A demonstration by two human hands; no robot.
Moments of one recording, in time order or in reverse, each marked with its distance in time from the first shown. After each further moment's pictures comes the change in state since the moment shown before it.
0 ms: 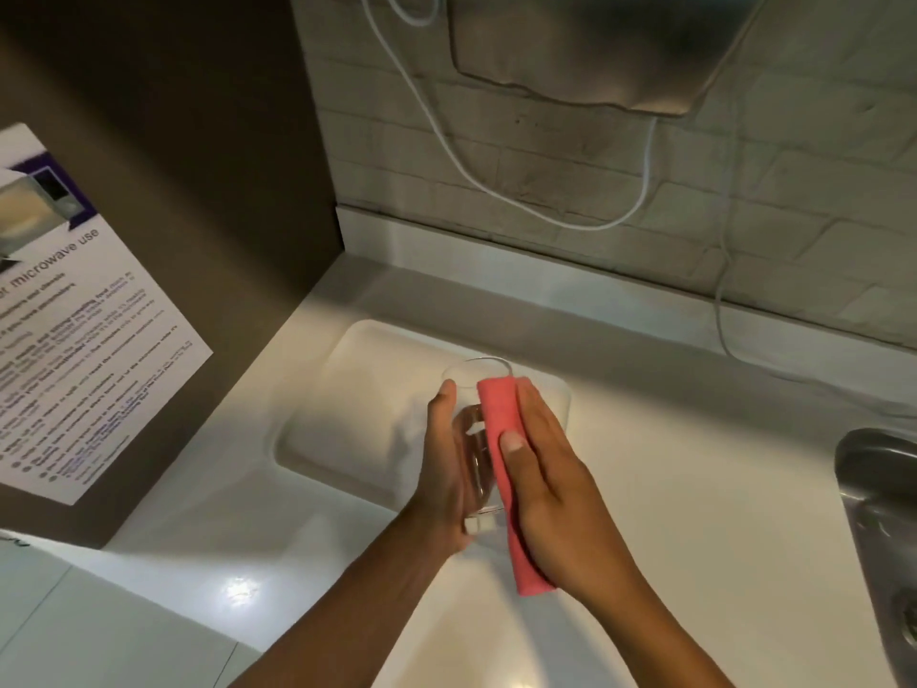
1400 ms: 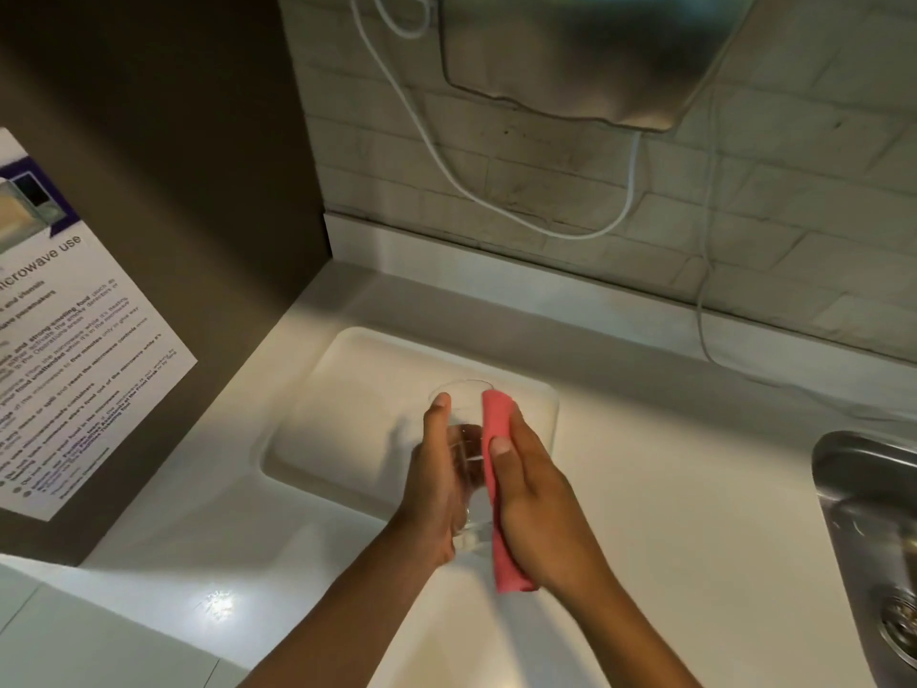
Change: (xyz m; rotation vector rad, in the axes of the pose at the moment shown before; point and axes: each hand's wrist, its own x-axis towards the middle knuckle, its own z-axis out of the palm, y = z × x) left_hand -0.004 0.005 0.003 0.139 0.163 -0.036; right_hand 0.005 0.005 0.010 -0.008 -0.011 0.055
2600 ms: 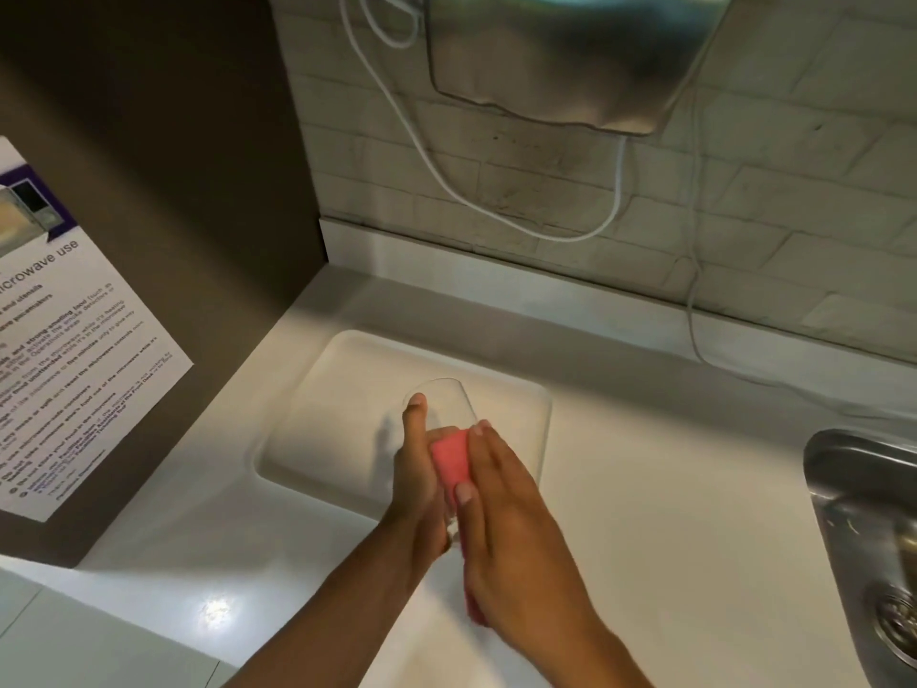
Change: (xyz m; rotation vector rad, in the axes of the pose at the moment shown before) left_hand 0.006 -0.004 -0.004 -0.141 0.017 -0.097; right_hand -0.029 0.000 0.011 -0.340 -0.040 -0.165
